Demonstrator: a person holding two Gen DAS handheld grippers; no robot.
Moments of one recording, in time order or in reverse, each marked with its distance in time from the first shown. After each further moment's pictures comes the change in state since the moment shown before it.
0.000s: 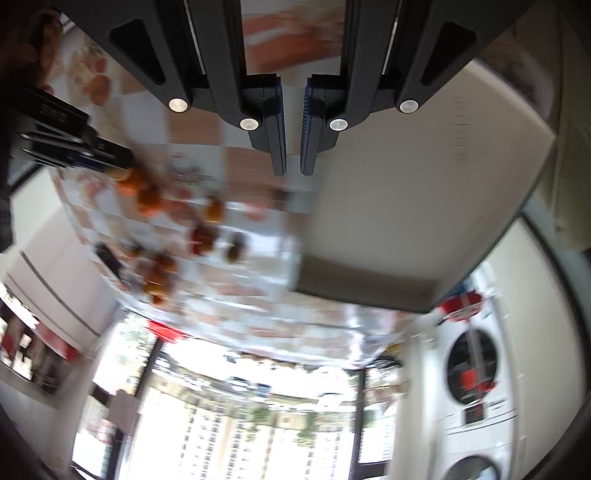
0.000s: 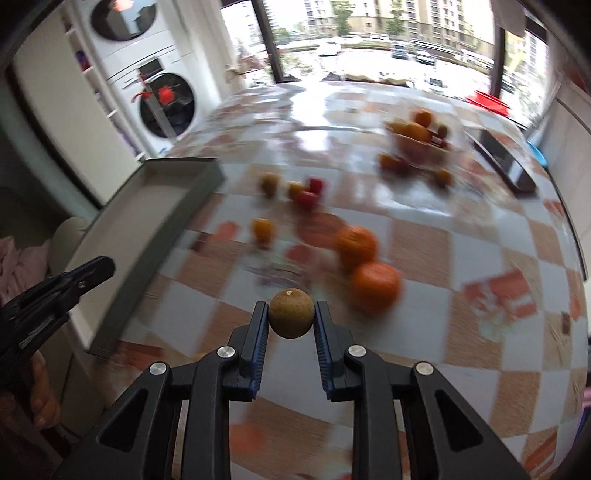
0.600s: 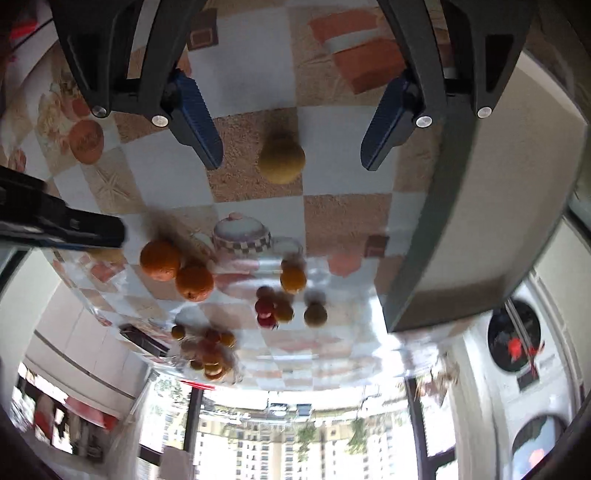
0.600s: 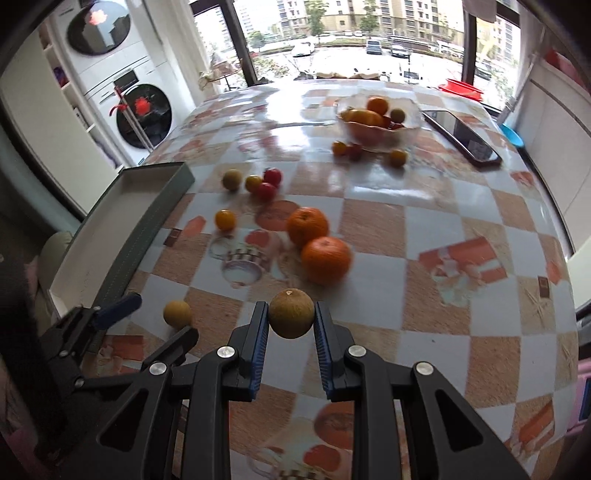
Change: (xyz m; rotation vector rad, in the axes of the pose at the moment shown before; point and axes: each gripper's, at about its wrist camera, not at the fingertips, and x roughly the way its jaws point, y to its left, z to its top) left arm 0.051 -0.087 -0.048 0.227 0.078 -0.029; right arm -0.023 -0.038 -0.025 0.100 -0.009 -0.069
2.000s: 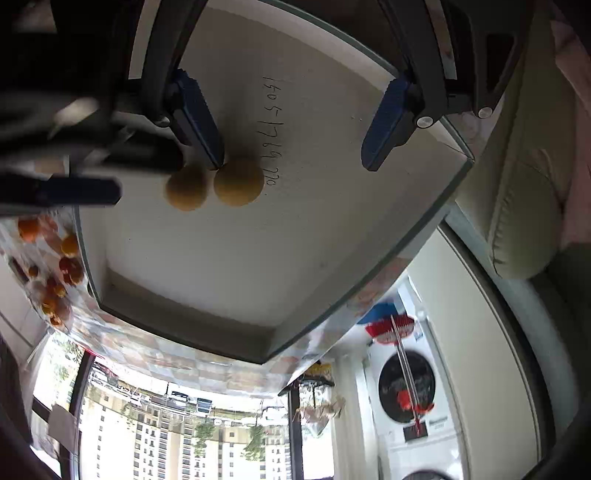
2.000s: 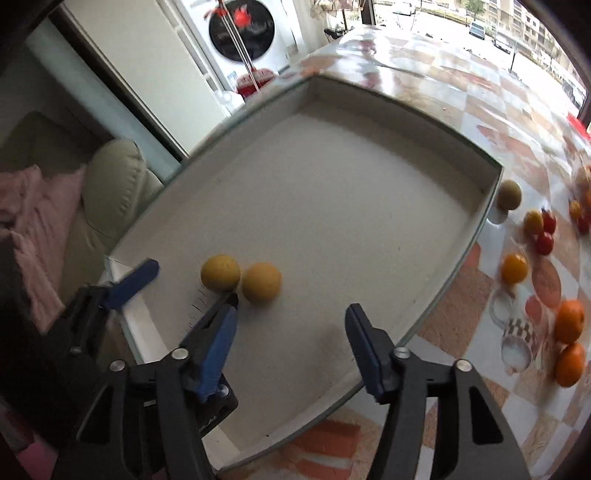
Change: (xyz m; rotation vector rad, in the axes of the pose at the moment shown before) left arm -0.026 0.170 -0.026 -0.249 -0.008 0.289; right arm 0.100 0.208 0.031 -0.282 0.241 0.243
